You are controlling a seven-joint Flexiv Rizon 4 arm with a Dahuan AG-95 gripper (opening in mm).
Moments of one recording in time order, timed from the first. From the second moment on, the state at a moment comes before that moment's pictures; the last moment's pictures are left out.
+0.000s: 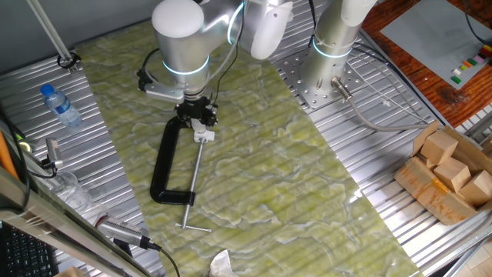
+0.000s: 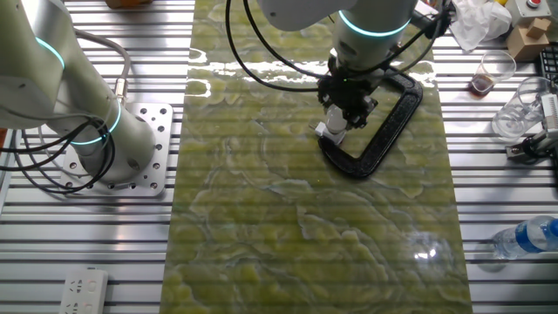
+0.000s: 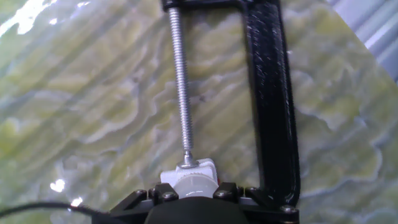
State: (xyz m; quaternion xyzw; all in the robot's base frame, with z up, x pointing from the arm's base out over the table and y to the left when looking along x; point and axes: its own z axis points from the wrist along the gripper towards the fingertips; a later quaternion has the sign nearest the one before) arm 0.483 0.034 0.079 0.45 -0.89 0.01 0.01
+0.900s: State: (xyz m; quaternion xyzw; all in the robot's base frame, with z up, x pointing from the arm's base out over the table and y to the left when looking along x) arm 0.483 0.035 0.080 0.59 -0.81 0.01 0.01
